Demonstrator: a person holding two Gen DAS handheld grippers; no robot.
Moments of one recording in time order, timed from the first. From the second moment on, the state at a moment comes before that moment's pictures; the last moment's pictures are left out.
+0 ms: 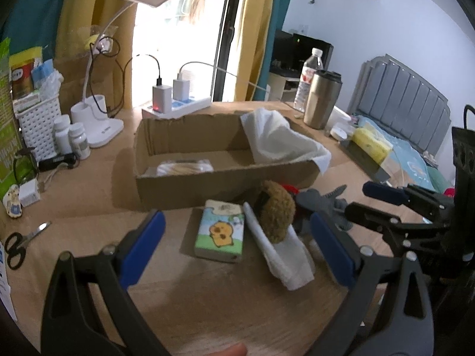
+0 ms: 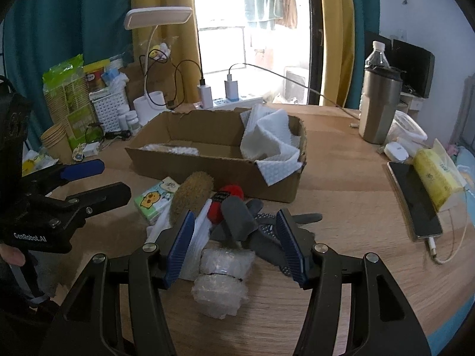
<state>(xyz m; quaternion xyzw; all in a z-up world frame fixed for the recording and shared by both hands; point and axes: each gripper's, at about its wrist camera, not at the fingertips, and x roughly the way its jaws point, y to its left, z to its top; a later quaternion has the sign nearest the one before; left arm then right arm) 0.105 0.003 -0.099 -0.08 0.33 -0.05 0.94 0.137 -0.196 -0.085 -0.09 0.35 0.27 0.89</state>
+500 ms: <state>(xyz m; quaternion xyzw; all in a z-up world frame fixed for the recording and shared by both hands) 0.113 0.041 -0.123 -0.11 0.35 -0.03 0.93 0.155 -0.152 -0.101 -0.11 0.37 0.31 0.87</state>
